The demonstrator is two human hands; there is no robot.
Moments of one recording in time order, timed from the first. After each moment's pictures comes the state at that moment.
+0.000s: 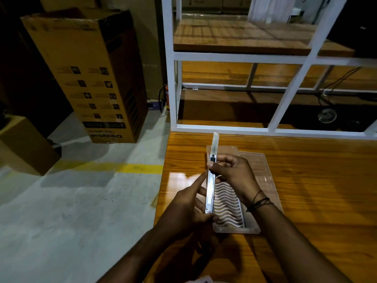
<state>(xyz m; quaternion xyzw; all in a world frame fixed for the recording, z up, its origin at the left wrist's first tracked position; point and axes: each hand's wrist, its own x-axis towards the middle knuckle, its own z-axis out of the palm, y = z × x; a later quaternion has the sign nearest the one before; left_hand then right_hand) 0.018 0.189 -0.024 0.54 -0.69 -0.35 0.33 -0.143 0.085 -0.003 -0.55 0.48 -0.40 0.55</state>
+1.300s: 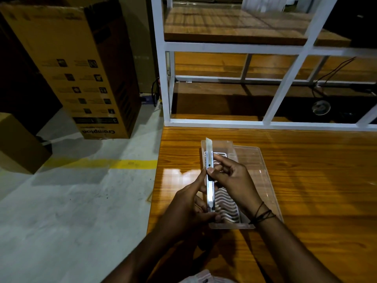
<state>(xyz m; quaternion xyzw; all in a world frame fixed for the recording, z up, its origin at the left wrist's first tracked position) 0.004 0.184 -0.037 0.54 -0.67 -0.38 0.34 -0.154 0.110 -0.013 -0.57 0.46 -0.41 0.55</state>
